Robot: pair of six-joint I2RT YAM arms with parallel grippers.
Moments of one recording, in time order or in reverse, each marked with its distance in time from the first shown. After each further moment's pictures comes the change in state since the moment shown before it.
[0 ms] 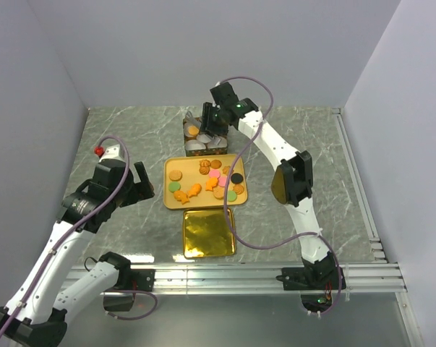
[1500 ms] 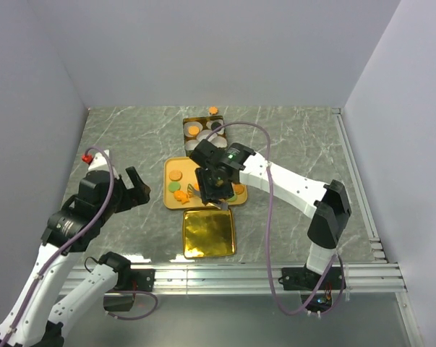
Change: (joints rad) left arm -0.019 -0.135 -0.003 0.000 0.002 -0.005; right arm 0.394 -0.592 -0.703 -0.267 0.154 0.117
